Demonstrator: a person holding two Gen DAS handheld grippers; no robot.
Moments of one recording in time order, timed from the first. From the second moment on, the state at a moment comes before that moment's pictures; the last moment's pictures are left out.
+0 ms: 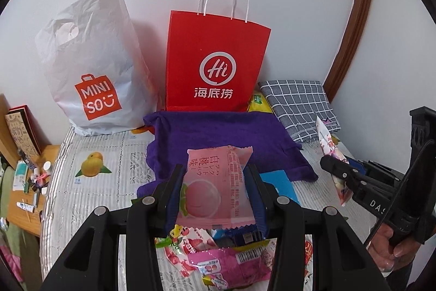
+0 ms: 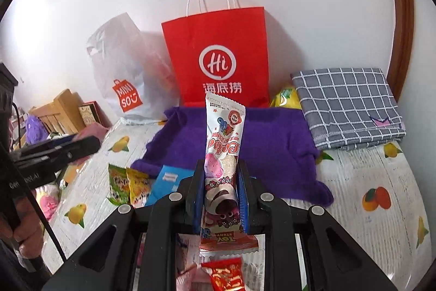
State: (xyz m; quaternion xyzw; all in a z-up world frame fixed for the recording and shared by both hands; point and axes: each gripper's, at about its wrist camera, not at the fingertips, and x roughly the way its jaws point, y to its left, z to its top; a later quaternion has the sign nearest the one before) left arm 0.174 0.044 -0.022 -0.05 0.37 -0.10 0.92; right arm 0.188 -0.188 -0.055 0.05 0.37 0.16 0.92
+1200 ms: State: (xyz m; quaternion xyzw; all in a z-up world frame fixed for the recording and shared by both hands) left arm 0.344 0.039 -0.072 -0.04 0.43 -0.11 0.90; right arm 0.368 -0.196 -0.110 0.04 0.44 0.14 0.89
